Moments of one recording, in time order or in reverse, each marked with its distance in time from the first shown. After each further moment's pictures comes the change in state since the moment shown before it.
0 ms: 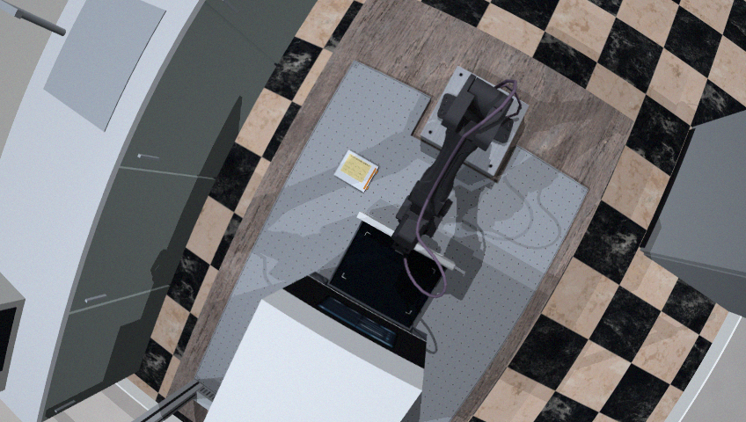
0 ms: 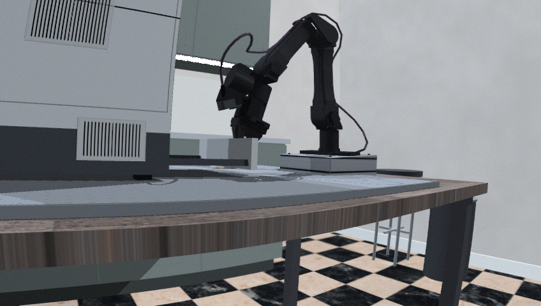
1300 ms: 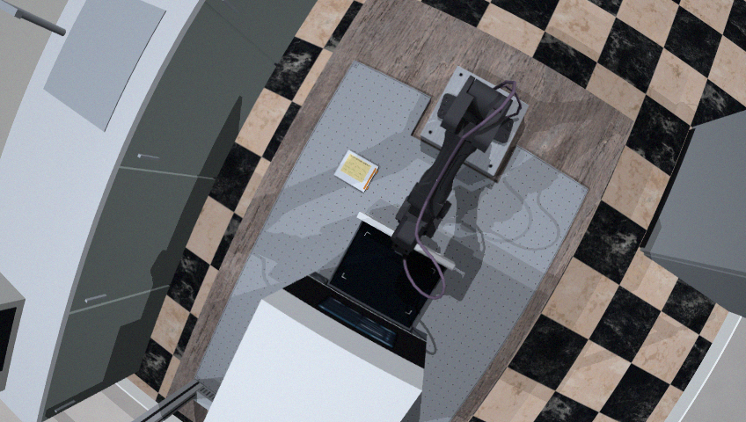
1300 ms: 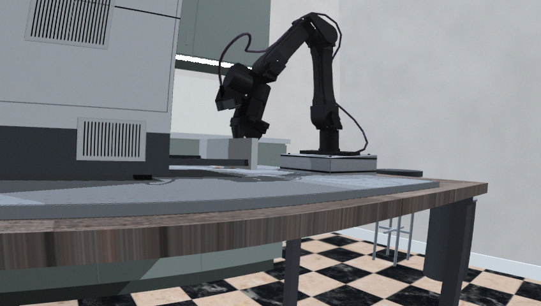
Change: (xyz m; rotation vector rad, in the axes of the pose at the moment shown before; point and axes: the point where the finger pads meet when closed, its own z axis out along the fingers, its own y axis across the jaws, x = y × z) arm 0.000 0.000 0.000 0.000 0.020 0.000
